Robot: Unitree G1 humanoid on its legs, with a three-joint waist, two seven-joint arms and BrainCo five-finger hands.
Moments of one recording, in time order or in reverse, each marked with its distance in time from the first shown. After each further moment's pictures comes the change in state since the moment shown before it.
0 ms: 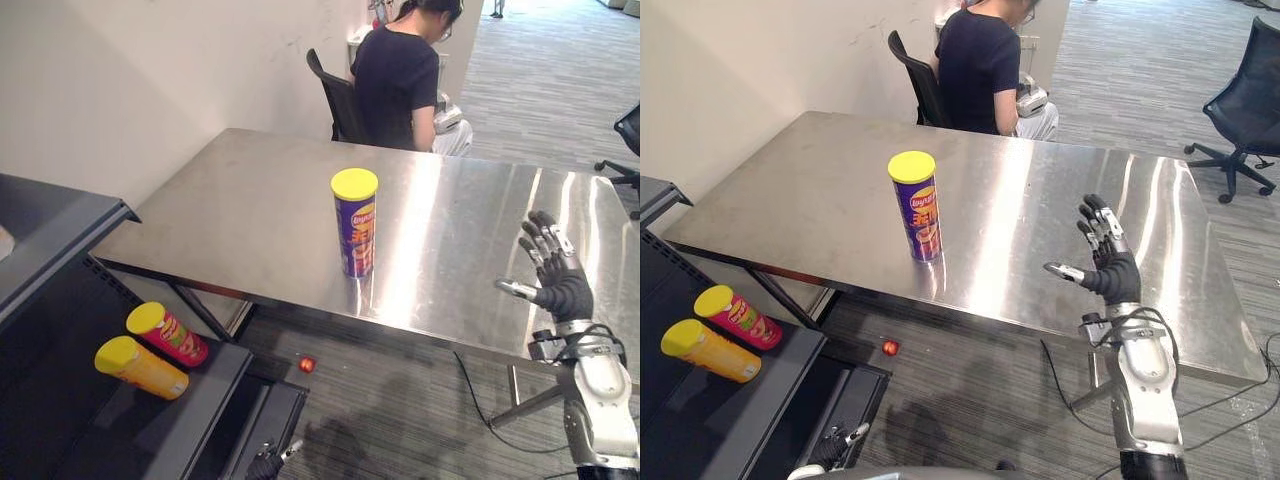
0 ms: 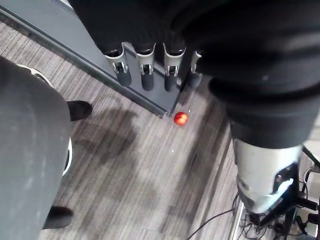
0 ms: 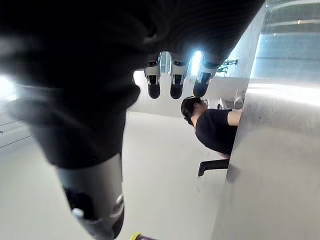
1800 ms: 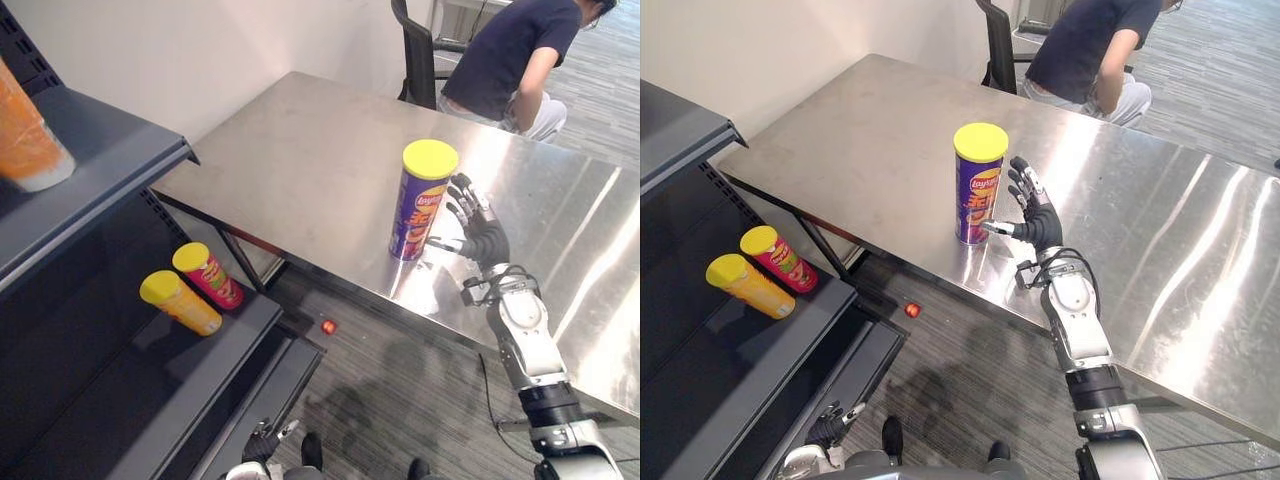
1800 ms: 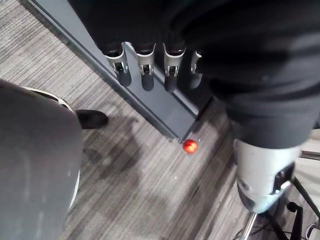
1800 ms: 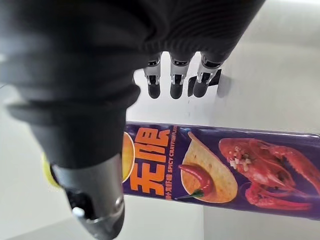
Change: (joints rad) left arm -0.046 0.018 0.001 -0.041 -0.018 0.002 0.023; right arm -0.397 0.047 0.238 0.306 -0.024 0.024 -0.088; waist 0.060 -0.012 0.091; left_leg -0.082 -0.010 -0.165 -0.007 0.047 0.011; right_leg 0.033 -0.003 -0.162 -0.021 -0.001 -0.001
